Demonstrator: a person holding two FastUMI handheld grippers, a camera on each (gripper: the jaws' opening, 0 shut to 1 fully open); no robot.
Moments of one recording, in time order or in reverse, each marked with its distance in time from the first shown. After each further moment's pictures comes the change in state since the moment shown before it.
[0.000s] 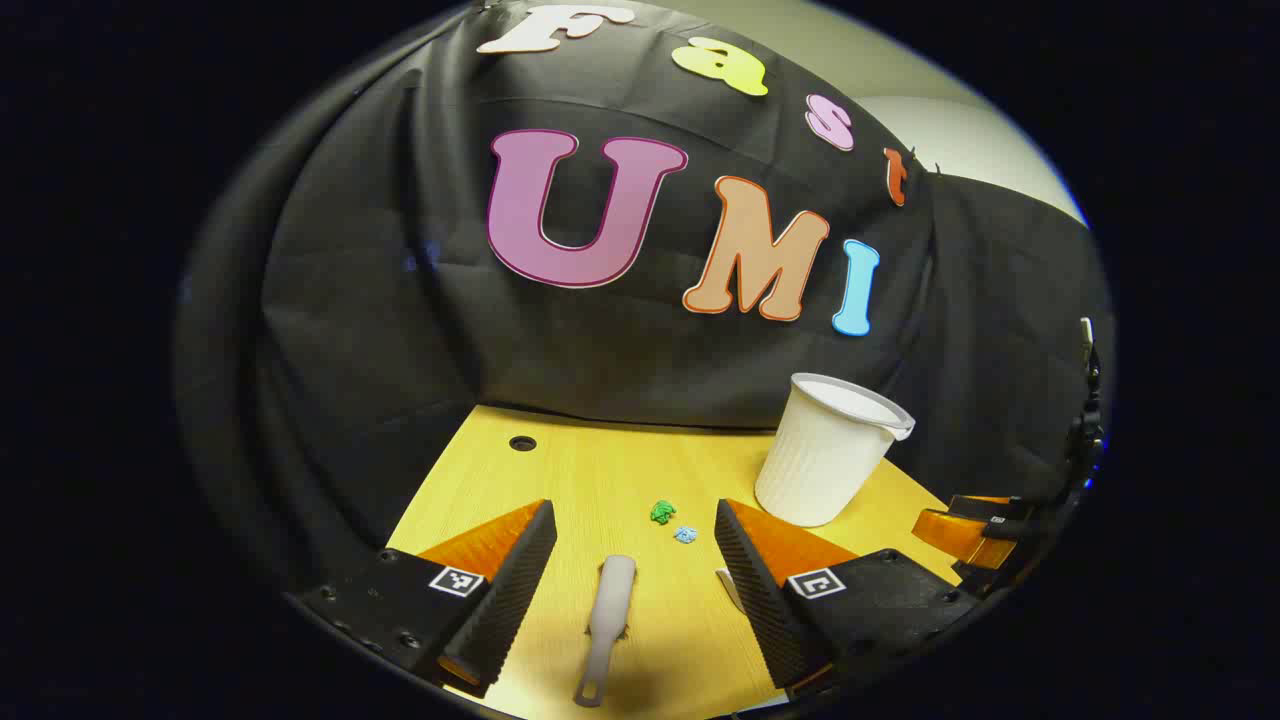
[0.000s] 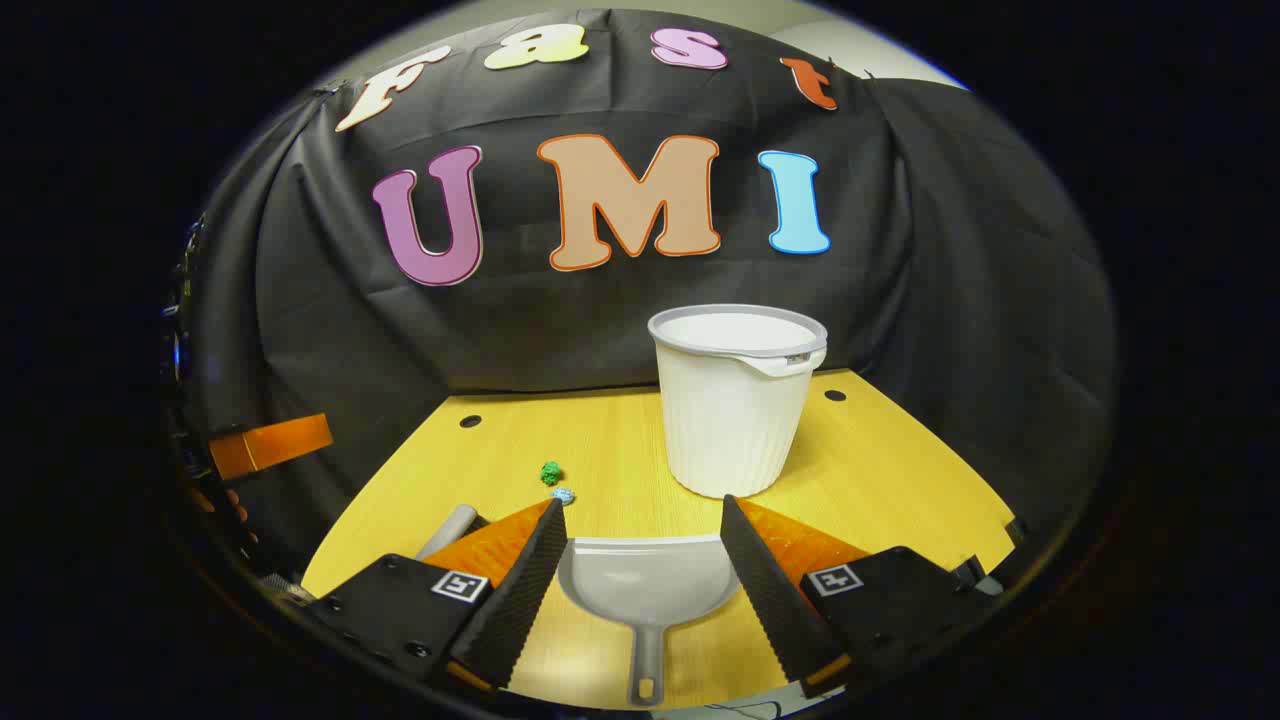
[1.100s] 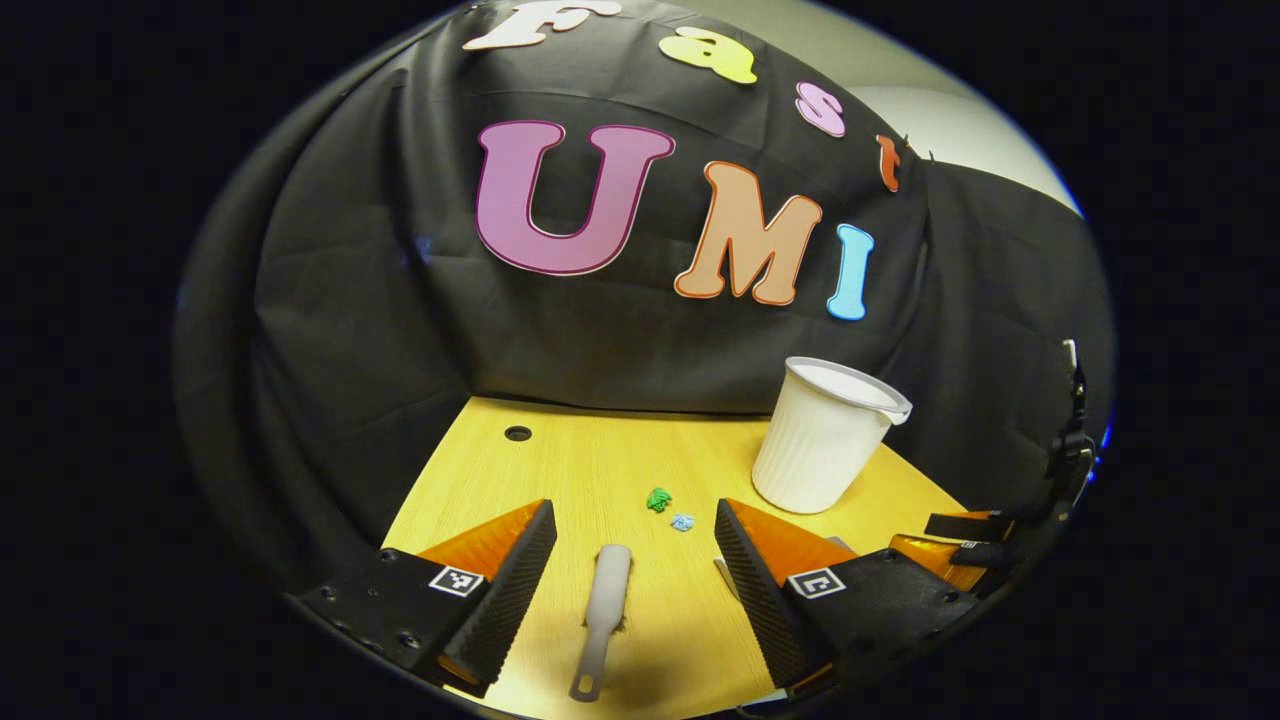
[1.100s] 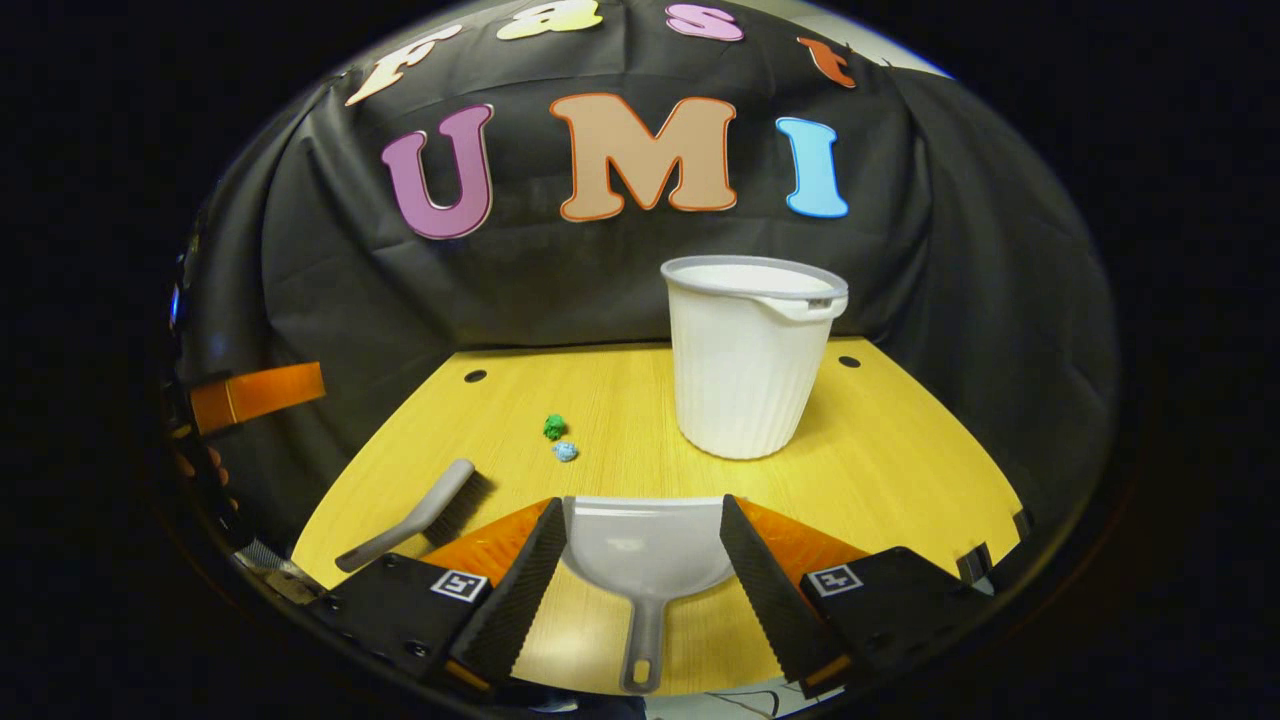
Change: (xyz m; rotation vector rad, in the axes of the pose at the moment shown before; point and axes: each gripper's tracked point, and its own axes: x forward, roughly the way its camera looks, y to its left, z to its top) left arm -0.002 -0.002 -0.008 0.020 0.040 -0.009; right arm 0.007 0.007 -0.055 -0.033 0.126 0.042
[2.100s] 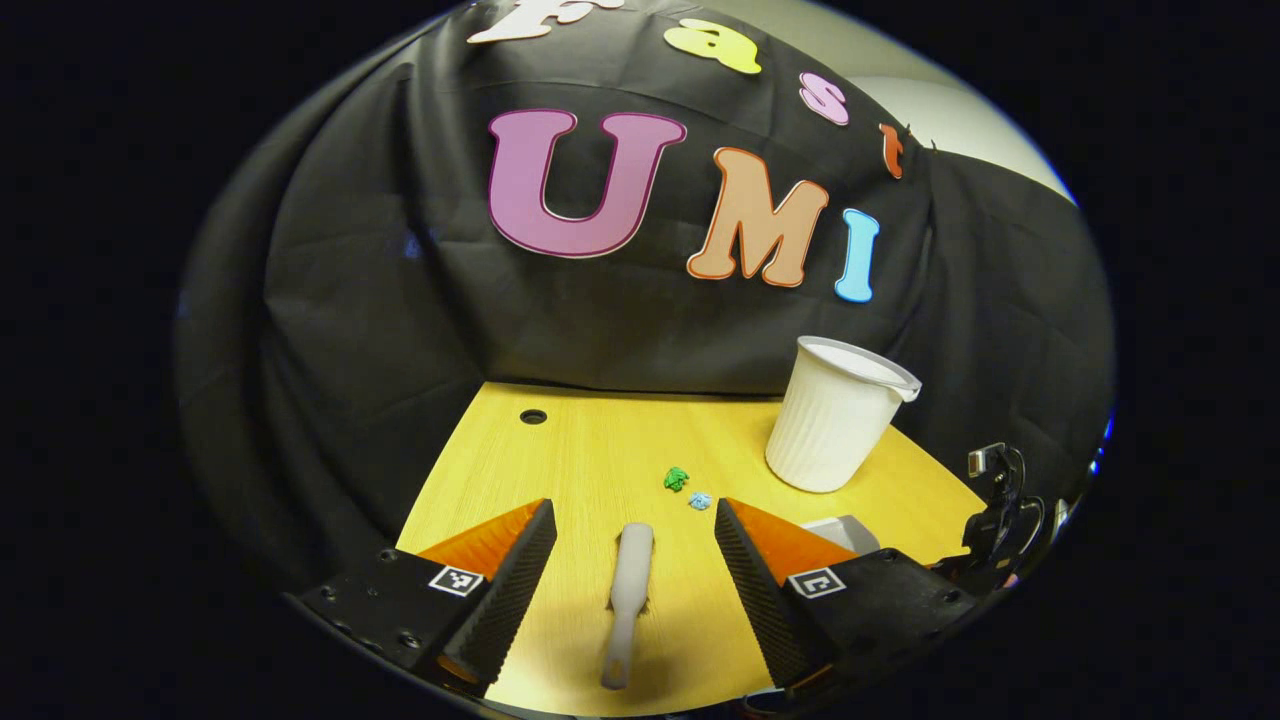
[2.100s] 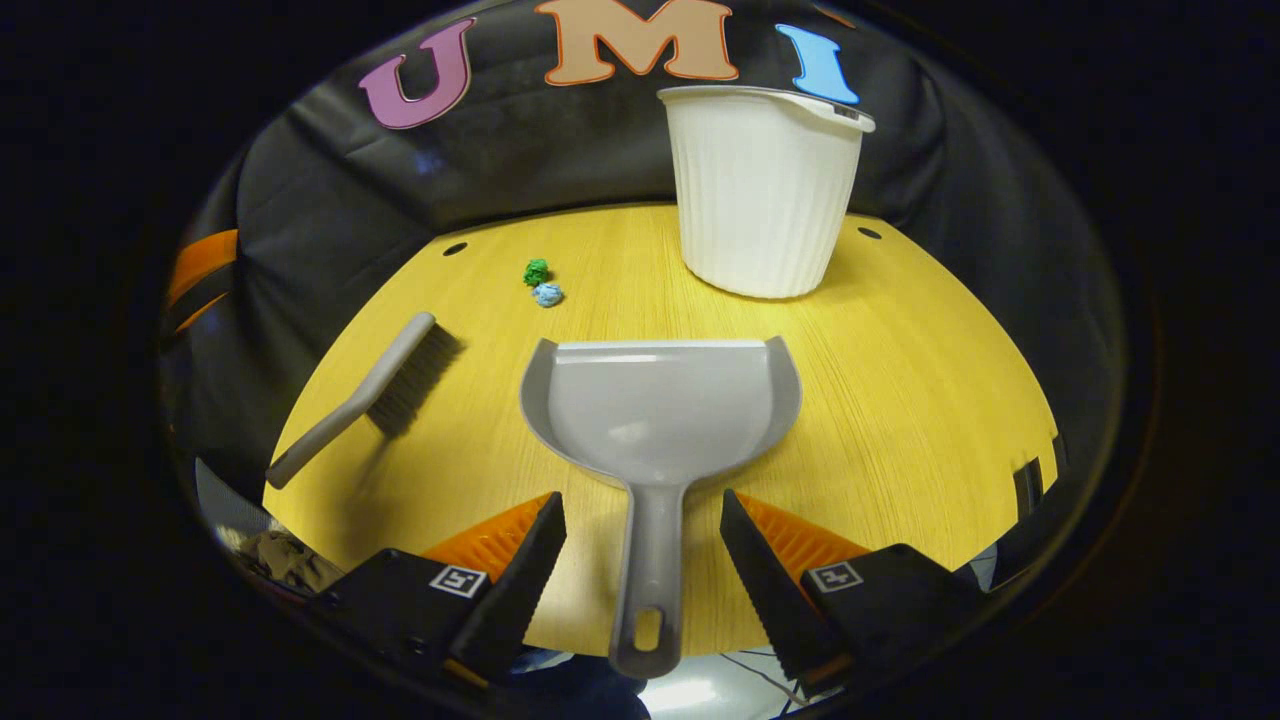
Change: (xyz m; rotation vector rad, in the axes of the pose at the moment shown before) left arm -0.014 0.023 -0.023 0.013 0.056 0.015; right arm 0.033 -0.009 -0.140 0.016 0.344 -0.027
